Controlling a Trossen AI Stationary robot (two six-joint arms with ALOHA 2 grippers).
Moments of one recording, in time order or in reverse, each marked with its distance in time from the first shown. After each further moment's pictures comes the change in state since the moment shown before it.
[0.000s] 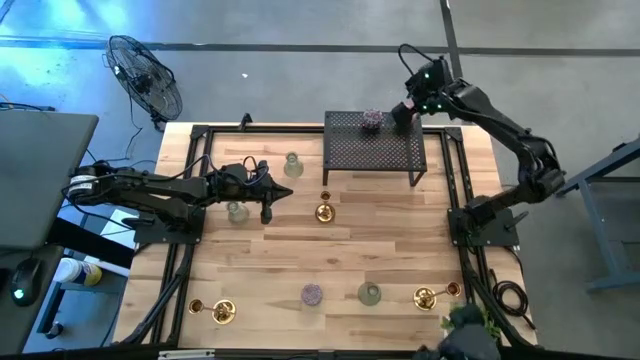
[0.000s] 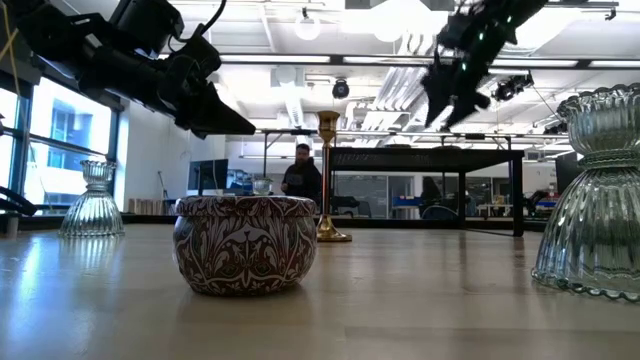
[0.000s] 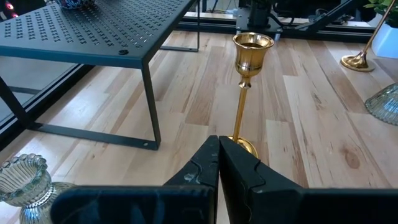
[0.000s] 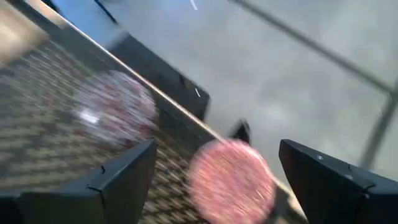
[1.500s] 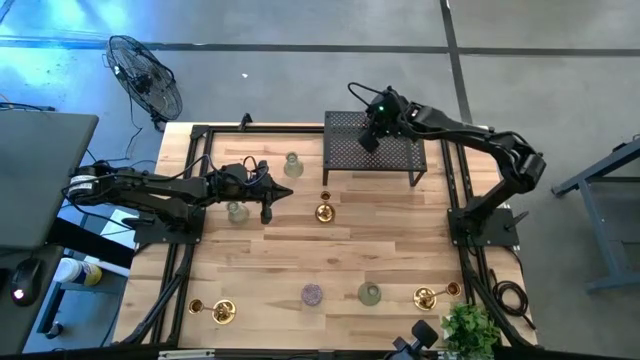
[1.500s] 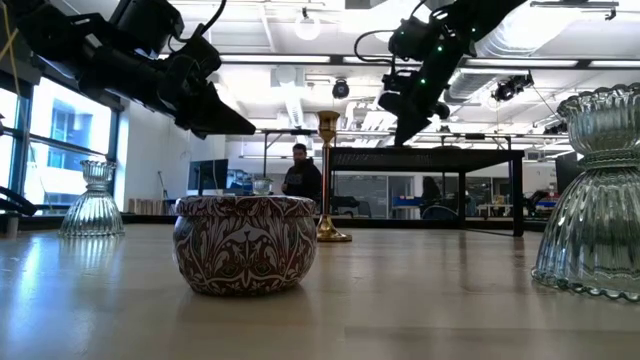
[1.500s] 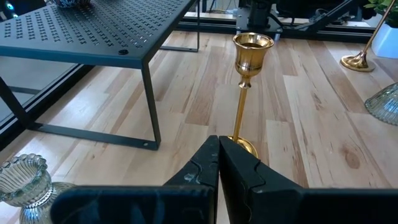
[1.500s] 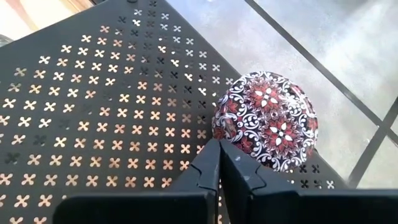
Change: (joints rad) left arm 0.000 0.000 0.000 0.000 0.000 0.000; right arm 0.315 0.164 -0.036 0.134 0.252 0.061
